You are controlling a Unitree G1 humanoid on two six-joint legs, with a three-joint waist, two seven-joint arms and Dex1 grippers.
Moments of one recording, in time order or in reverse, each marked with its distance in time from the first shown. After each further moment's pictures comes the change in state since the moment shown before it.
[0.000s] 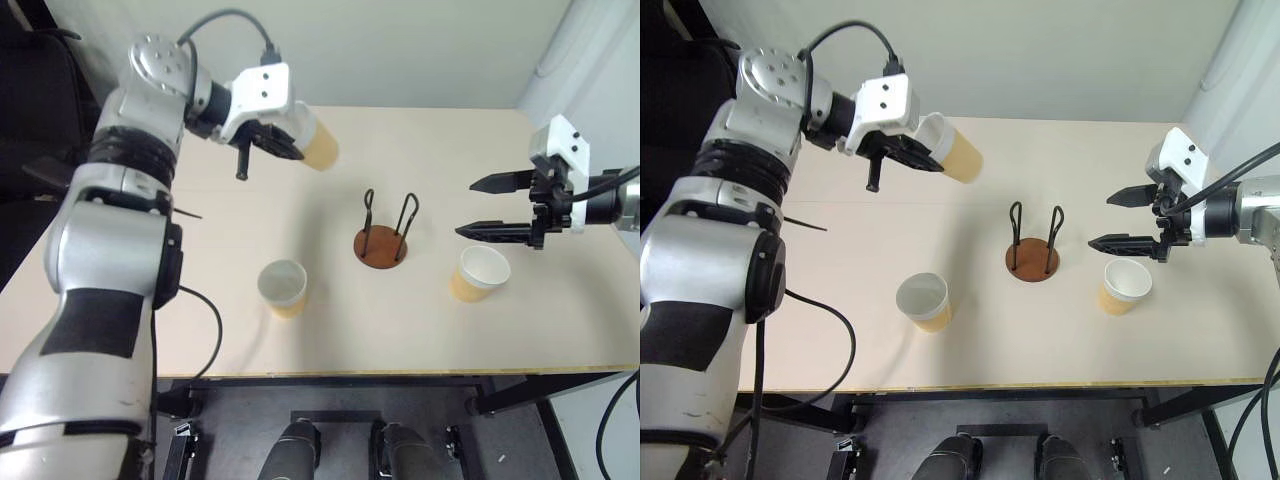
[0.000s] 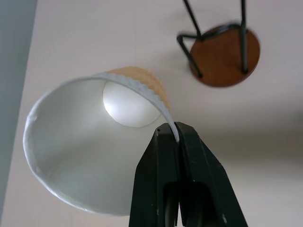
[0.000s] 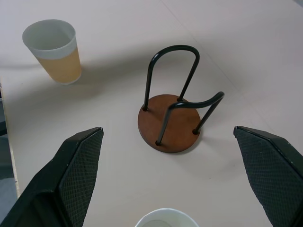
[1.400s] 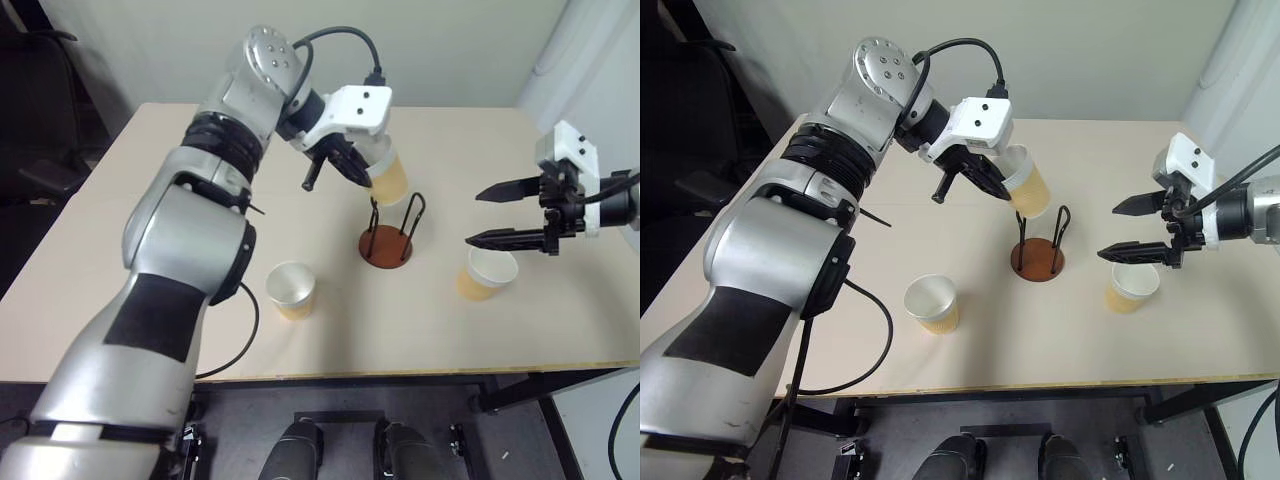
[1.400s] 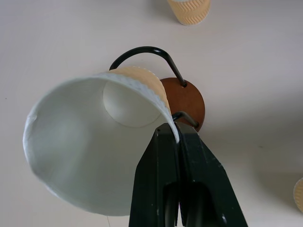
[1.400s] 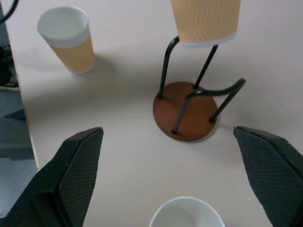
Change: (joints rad) left arm -0.066 -0.241 -0.137 0.023 -0.044 0.039 -0.070; right arm -0.019 -0.054 0.017 0.018 0.001 0.019 0.078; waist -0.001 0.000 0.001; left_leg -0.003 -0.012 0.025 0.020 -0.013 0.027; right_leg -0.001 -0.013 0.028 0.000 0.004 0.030
